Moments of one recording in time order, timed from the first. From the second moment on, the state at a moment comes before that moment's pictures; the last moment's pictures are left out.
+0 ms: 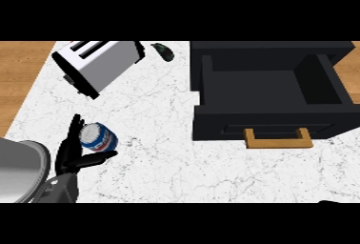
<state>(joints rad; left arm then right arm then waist) -0.34 0.19 0.33 -0.51 0.05 -0.01 -0.61 0.16 -0.08 -0.27 -2.23 -0.12 0.11 0.27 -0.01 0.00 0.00</state>
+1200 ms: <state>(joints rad) -0.60 0.12 0.30 -0.28 0.05 -0.08 -0.71 0.11 -0.09 -0.30 -2.24 -0.10 0.10 0.27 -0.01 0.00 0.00</state>
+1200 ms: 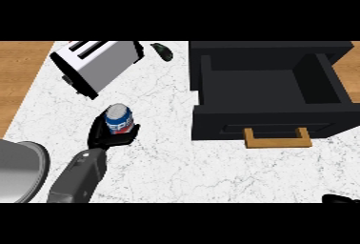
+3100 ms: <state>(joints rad) -1.12 0.00 -0.07 -0.90 0.17 0.32 0.17 0.07 -0.10 -0.31 -2.27 -0.07 0.08 0.33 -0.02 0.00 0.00</state>
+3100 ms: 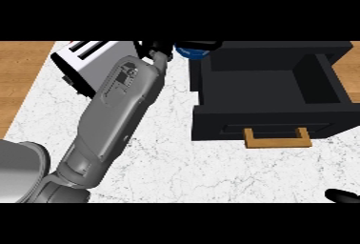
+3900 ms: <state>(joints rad) -1.48 0.00 -0.19 -0.56 0.33 0.44 0.20 0.02 -0.10 -0.29 -2.24 -0.06 0.07 0.32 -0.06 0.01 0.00</state>
